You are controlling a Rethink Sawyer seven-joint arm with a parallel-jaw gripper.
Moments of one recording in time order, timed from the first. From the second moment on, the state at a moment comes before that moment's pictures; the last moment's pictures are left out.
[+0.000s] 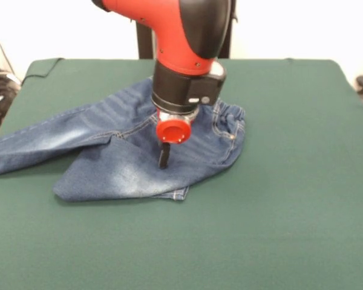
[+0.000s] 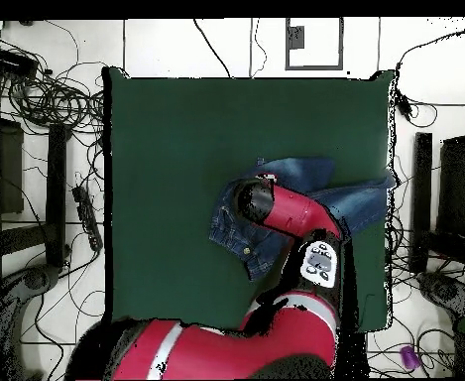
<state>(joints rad) -0.03 -0.28 -0.31 1.47 0.22 0.34 2.95</state>
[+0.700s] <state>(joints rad) 0.13 -0.18 -0.49 1.48 0.35 0.10 2.95</state>
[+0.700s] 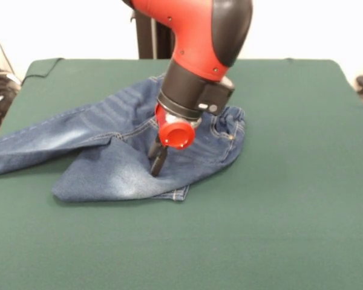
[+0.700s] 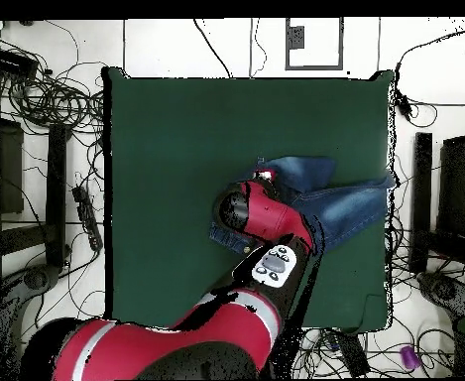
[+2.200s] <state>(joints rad) 0.09 -0.23 -0.53 1.50 0.39 -0.13 2.95</state>
